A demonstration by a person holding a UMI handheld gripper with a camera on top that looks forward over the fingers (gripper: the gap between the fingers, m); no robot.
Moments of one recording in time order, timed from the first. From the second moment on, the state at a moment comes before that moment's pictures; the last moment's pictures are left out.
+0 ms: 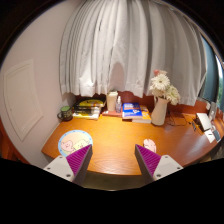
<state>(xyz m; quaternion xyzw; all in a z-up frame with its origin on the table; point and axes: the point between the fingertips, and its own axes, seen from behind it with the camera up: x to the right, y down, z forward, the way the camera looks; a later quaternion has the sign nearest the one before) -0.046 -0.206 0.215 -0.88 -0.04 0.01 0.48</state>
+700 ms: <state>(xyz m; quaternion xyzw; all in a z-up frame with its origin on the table) 0.136 -0.151 0.000 -0.92 0.02 -0.05 0.38</state>
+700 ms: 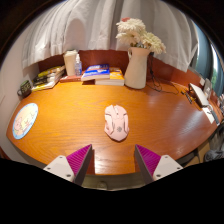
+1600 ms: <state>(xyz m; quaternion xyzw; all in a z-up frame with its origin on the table) 0.148 -0.037 -0.004 -0.94 0.04 -0.03 0.33</state>
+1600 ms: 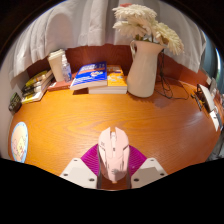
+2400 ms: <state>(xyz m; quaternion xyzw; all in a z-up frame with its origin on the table) -0.221 0.013 0.171 -0.88 -0.03 0.03 0.46</state>
